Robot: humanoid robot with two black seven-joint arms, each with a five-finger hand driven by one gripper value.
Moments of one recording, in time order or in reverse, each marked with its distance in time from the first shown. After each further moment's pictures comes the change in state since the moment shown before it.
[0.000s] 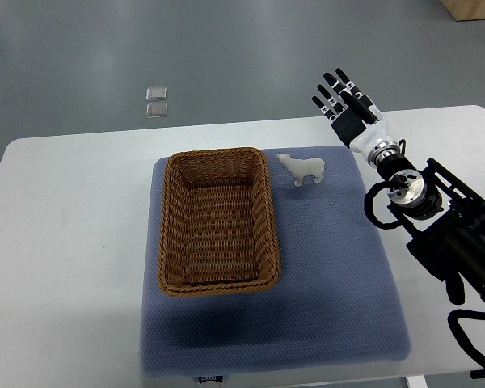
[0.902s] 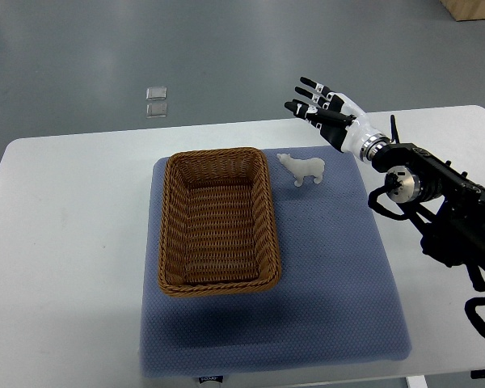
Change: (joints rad) left arm -0.007 0.000 0.000 0.004 -0.002 0.000 0.001; right arm 0.105 -0.109 -0.271 0.010 -0.433 0.009 -0.093
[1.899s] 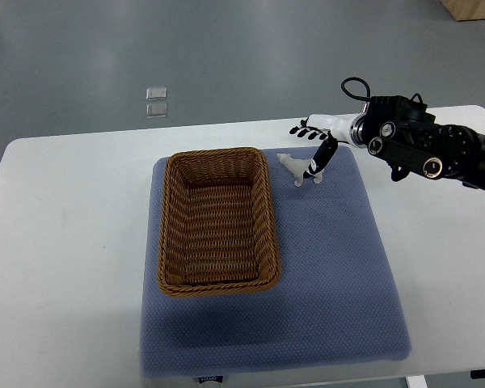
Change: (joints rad) left arm 0.000 0.000 -0.002 -0.006 0.002 0.000 0.000; right arm 0.410 -0.079 -0.852 -0.002 -0.328 -0.014 -0.228
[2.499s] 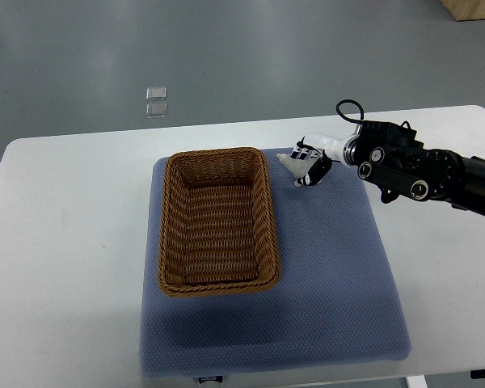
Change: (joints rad) left arm 0.000 0.000 0.000 -0.001 0.000 0.000 0.000; right arm -0.064 0.040 -0.018 -0.017 -0.006 -0.079 0.000
